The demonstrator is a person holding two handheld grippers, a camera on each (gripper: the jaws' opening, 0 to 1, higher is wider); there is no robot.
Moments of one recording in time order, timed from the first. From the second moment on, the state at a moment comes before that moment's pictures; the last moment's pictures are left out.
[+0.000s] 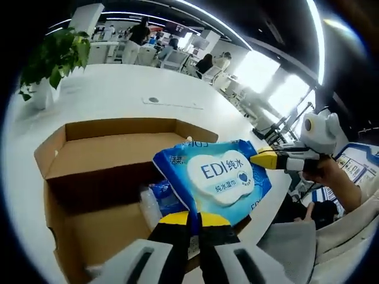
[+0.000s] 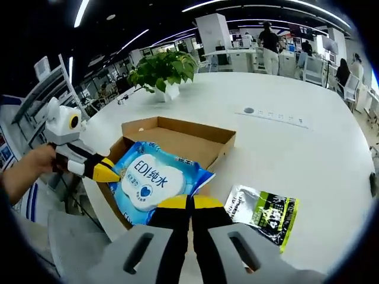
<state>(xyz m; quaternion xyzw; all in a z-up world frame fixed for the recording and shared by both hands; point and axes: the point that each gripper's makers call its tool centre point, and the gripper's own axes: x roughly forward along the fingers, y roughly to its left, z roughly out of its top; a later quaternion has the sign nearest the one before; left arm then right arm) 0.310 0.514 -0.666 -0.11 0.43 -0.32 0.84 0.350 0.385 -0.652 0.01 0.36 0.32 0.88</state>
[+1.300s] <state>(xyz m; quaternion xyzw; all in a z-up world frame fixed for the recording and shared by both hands) 0.330 0.389 -0.672 -0.07 0.42 -0.38 0.82 0.367 0.256 -0.668 0.04 0.40 0.24 0.89</state>
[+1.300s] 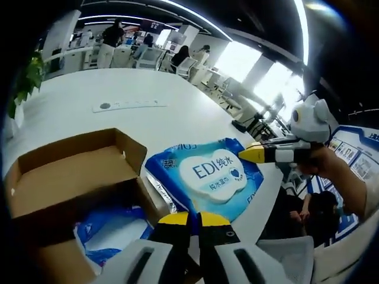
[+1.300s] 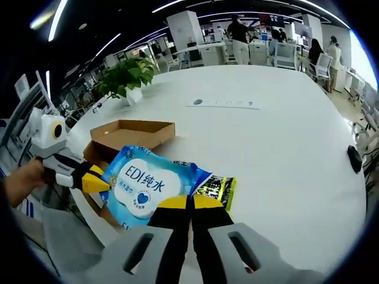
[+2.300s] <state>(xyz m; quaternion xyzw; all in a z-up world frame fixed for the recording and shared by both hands) 0.359 0.363 -0.718 0.04 0.48 -0.38 0.79 0.401 0.236 -0.730 0.02 0.44 0.23 0.87</state>
